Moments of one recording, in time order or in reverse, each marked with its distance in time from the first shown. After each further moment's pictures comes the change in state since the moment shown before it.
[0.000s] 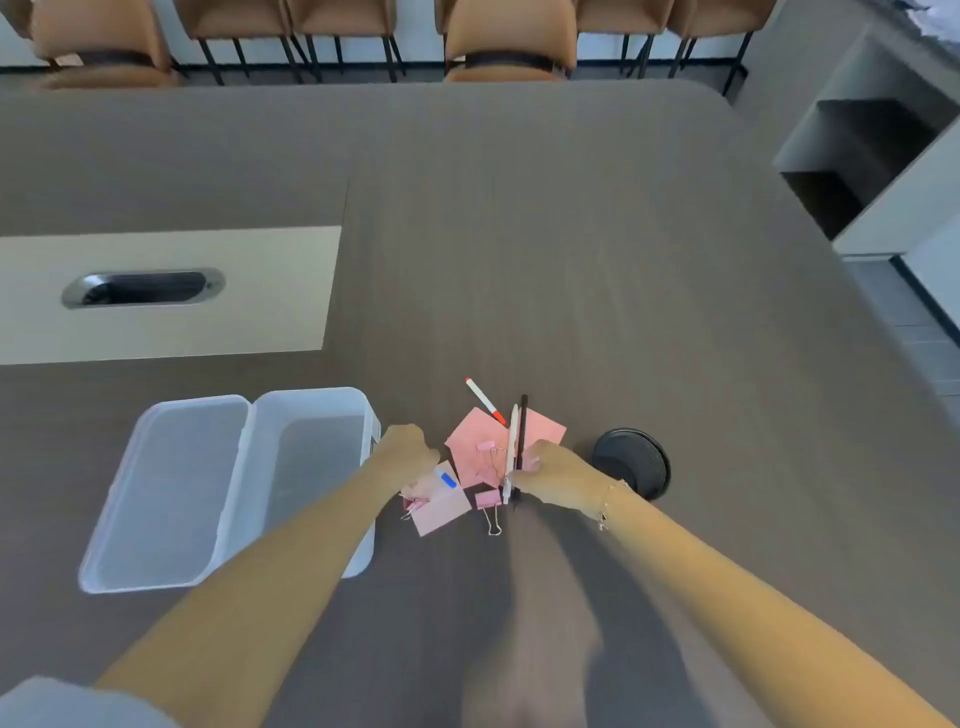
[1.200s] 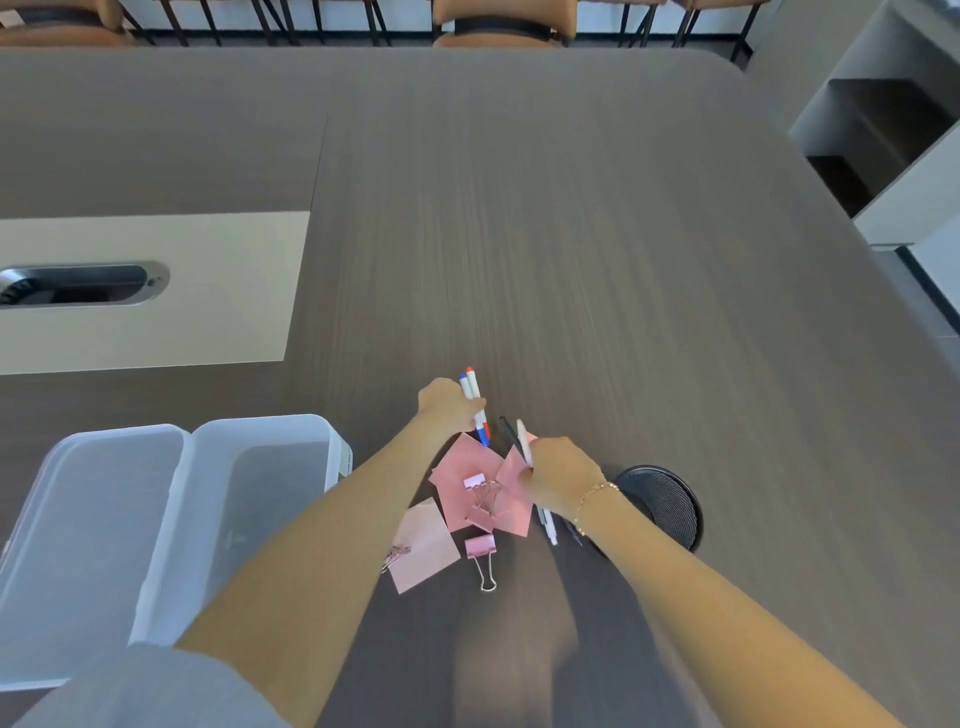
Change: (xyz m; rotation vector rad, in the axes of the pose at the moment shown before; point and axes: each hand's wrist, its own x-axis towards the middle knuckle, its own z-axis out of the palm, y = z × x) left_hand 0.105 0.078 0.005 -0.287 0.000 0.041; right_hand 0.092 0.017 -0.016 -0.372 0.224 0.033
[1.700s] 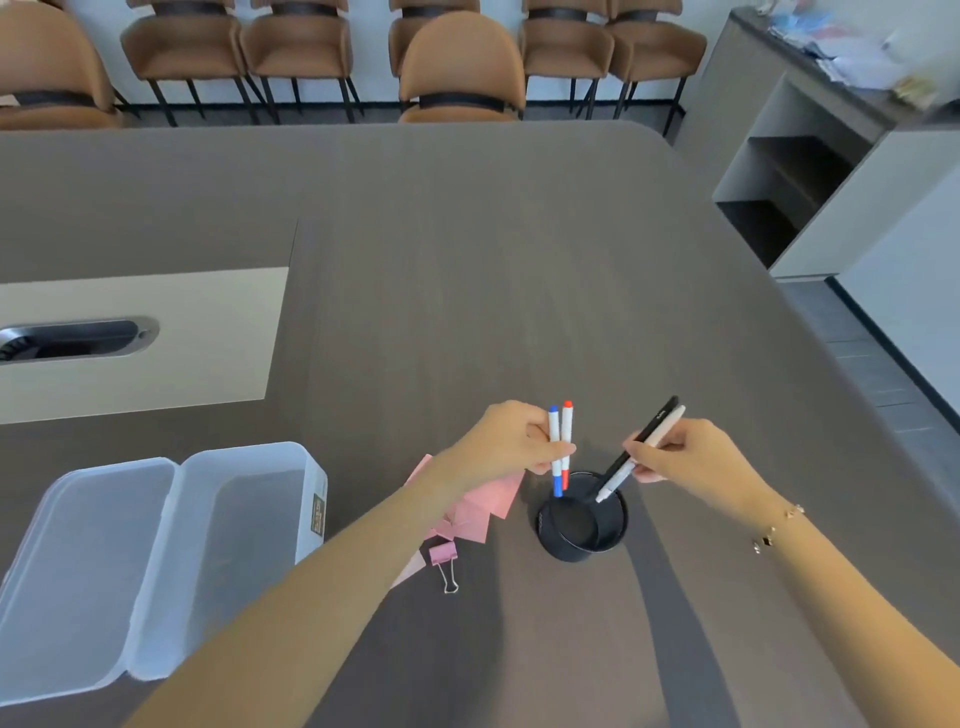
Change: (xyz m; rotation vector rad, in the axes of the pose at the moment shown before) left_hand -0.133 0.084 0.008 -0.181 -0.348 0.505; right_hand -0.130 0.099 -0.125 0.554 0.264 0.089
